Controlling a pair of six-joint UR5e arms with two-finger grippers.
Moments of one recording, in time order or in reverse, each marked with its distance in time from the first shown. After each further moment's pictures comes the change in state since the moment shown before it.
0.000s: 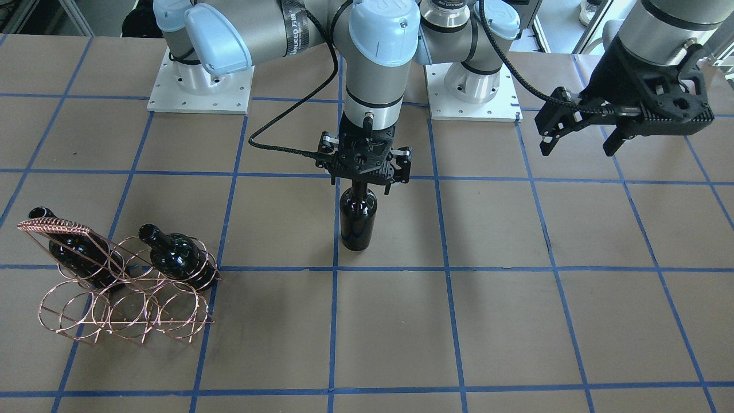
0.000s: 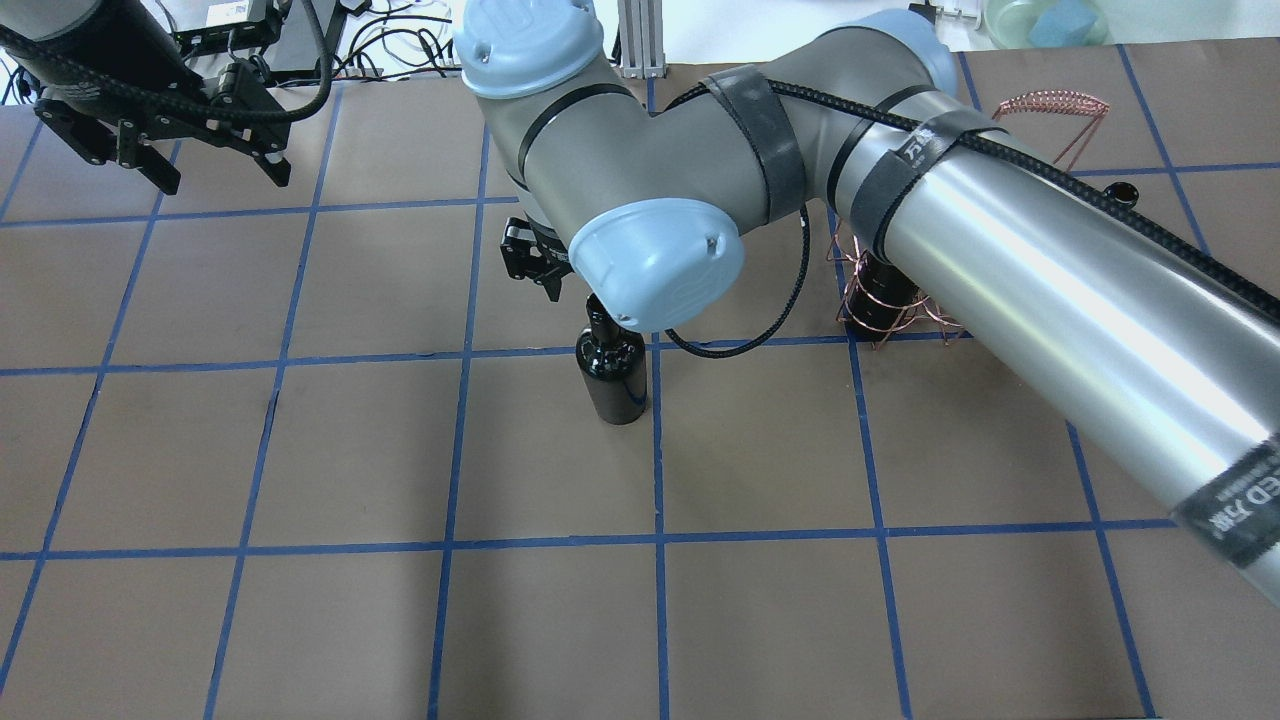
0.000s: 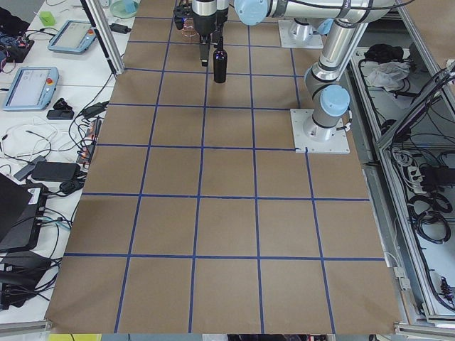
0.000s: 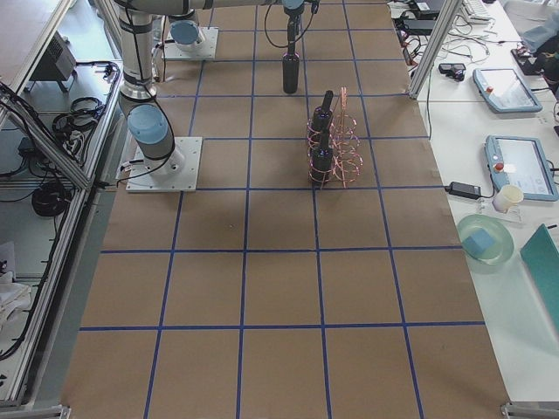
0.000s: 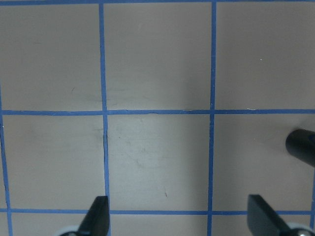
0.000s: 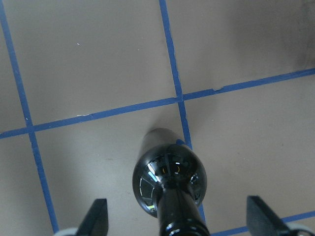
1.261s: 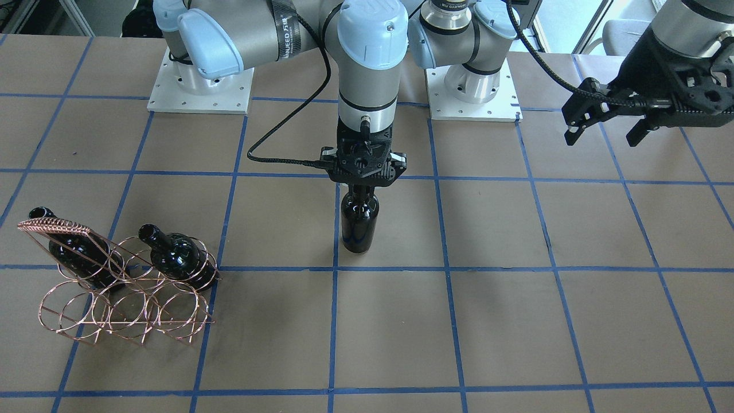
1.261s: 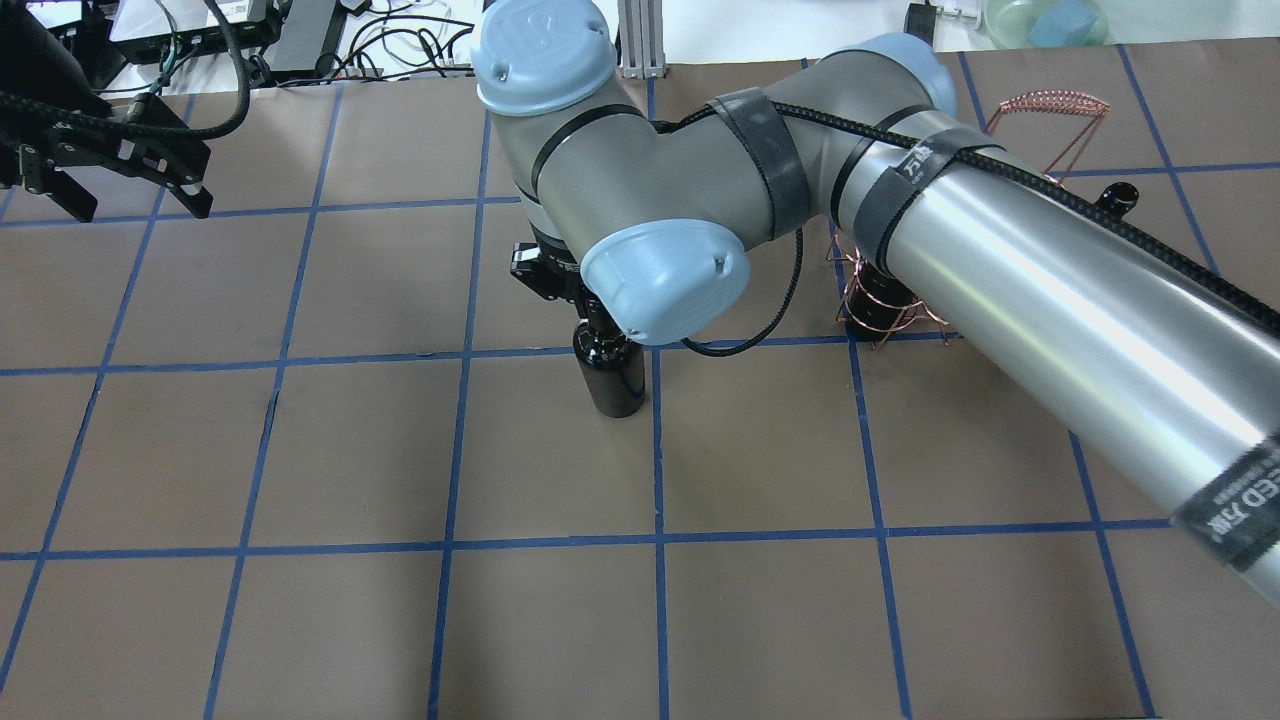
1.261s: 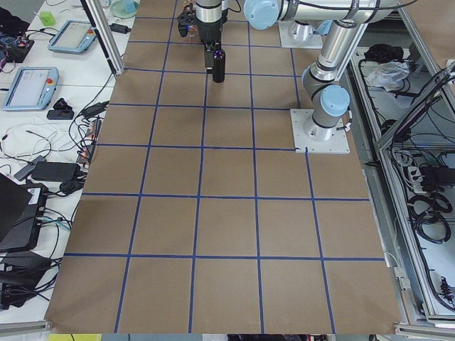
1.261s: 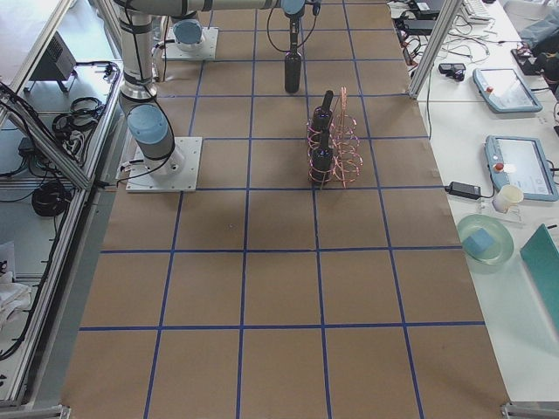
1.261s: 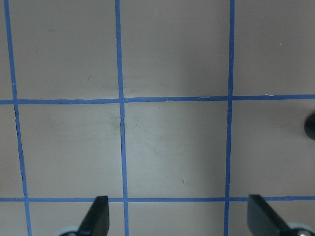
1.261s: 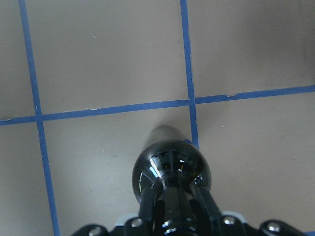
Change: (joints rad) left arm 0.081 0.016 -0.013 -0.037 -0.001 0.088; right arm -0.022 -0.017 0.029 -0.053 0.049 -0.104
